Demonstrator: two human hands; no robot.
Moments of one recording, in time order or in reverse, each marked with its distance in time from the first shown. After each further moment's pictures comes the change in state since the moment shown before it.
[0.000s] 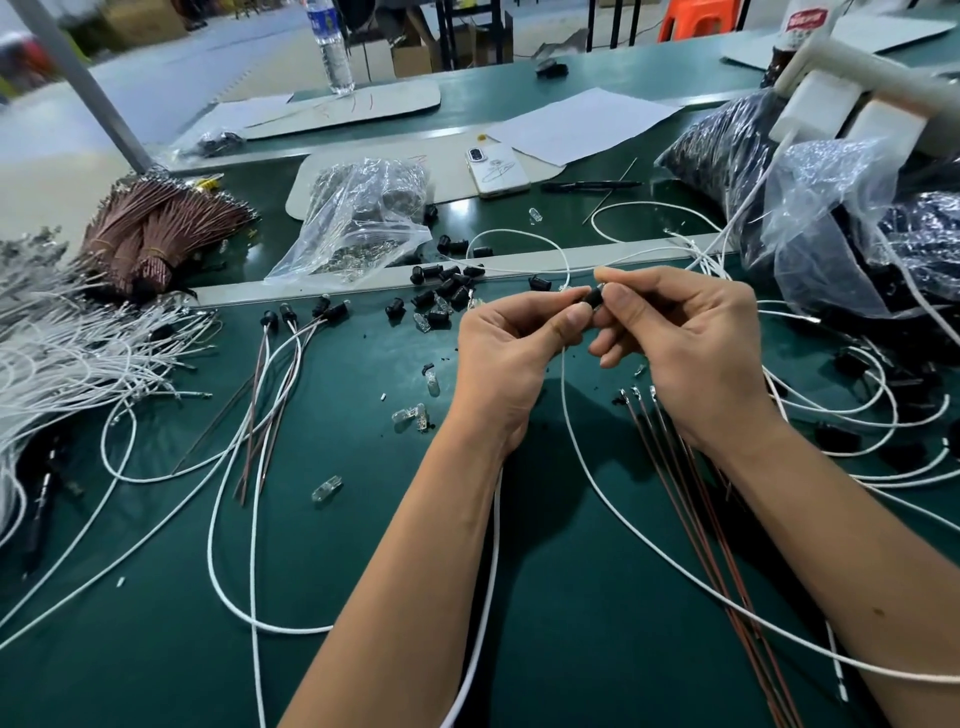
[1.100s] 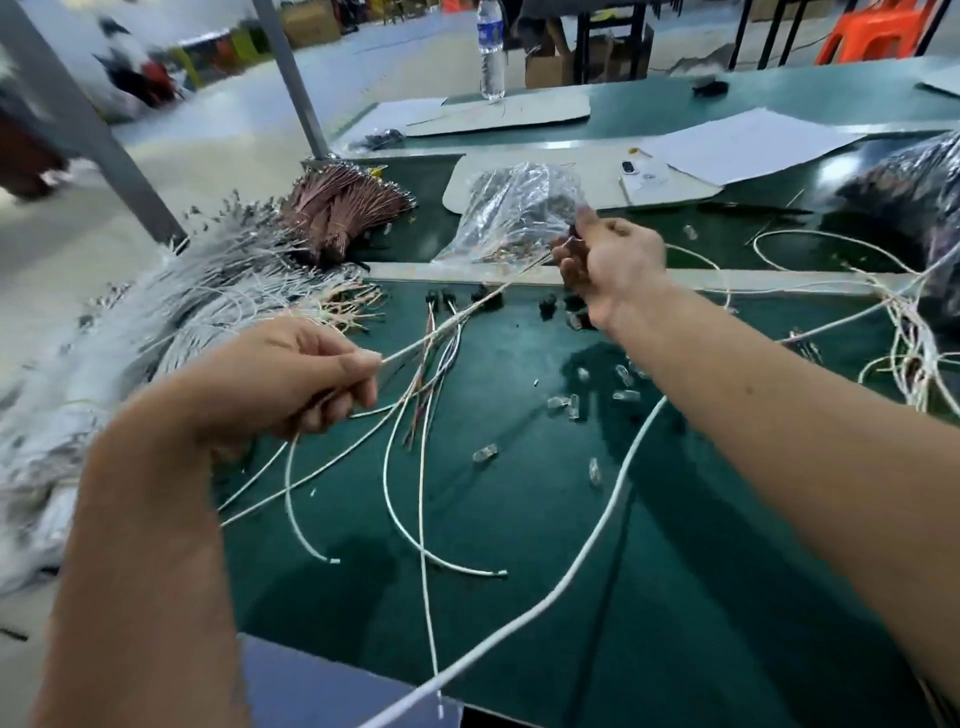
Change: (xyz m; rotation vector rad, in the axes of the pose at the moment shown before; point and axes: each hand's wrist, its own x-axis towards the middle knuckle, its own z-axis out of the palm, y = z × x) left_hand -0.100 0.189 -0.206 0.862 0.066 -0.518; right_hand 0.080 -0.001 0.184 0.392 0.088 0.654
